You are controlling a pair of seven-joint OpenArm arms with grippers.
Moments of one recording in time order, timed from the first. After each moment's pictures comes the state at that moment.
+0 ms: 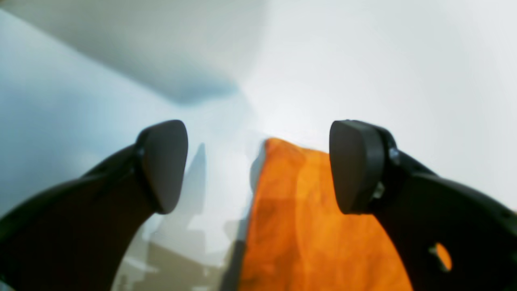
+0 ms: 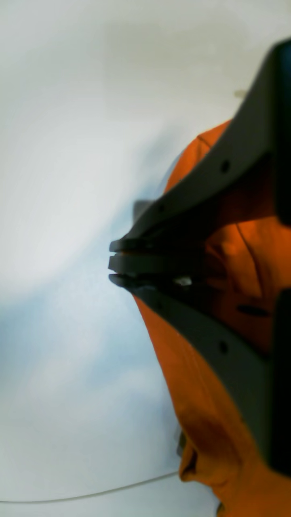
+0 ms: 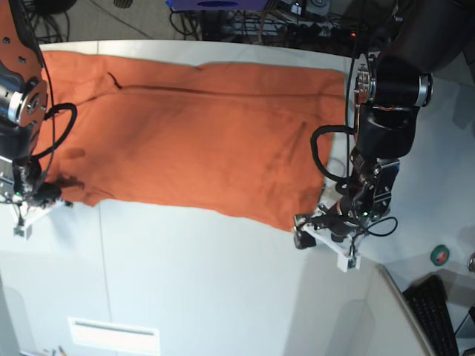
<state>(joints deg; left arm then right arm) -28.5 -10.7 1.9 31.7 -19.4 -14.2 16.2 30.4 17.2 24.2 17.7 -7.6 10.6 -13.2</state>
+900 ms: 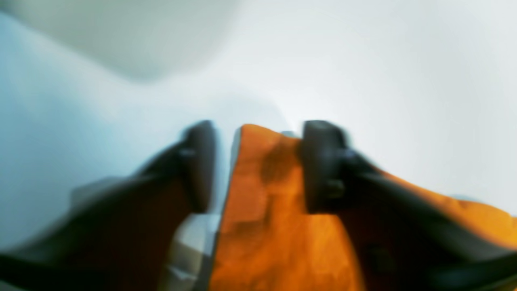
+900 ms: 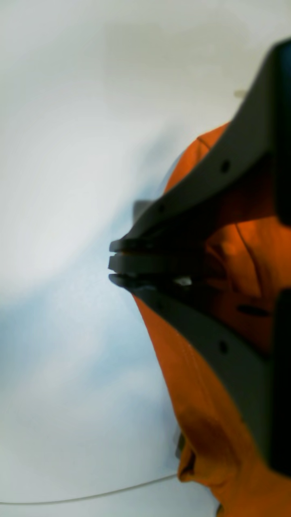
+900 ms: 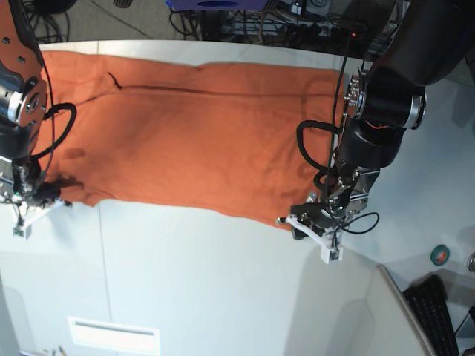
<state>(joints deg) -32.9 -7.7 9.7 16.7 -20.1 -10.0 3.8 30.4 17.4 24.2 17.7 -7.6 10.6 -13.3</state>
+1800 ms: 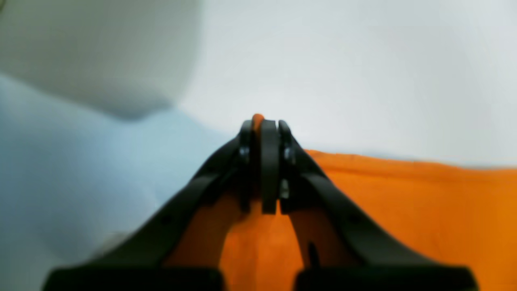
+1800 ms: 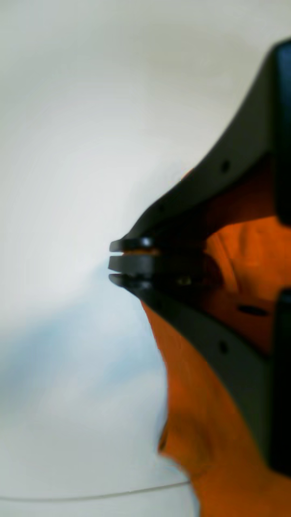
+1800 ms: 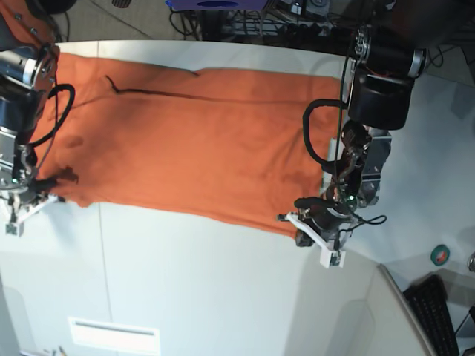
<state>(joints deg) -17.9 -11.7 9.4 52.5 -20.3 -10.2 16.3 20.0 14.3 24.3 38.8 -7.8 10.7 -13.4</state>
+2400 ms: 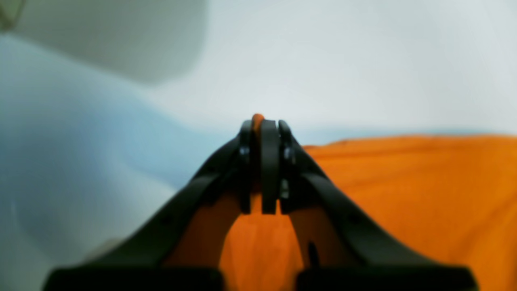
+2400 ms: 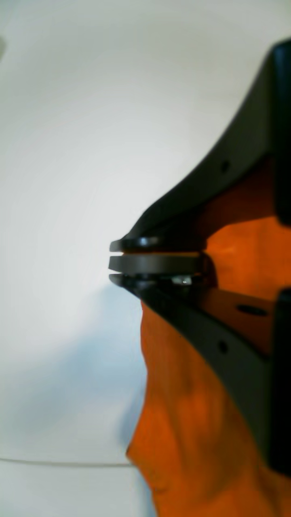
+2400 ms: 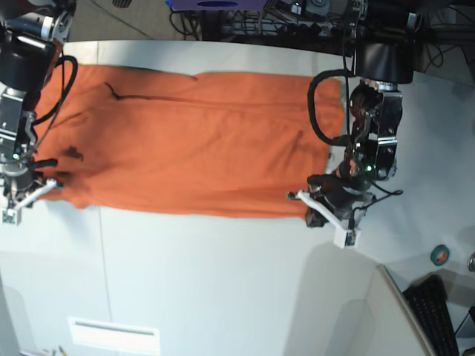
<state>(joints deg) -5.5 -11.8 1.7 74.0 -19.8 -10.1 28.4 8.5 12.0 24.2 56.6 -7.5 10.8 -14.1</state>
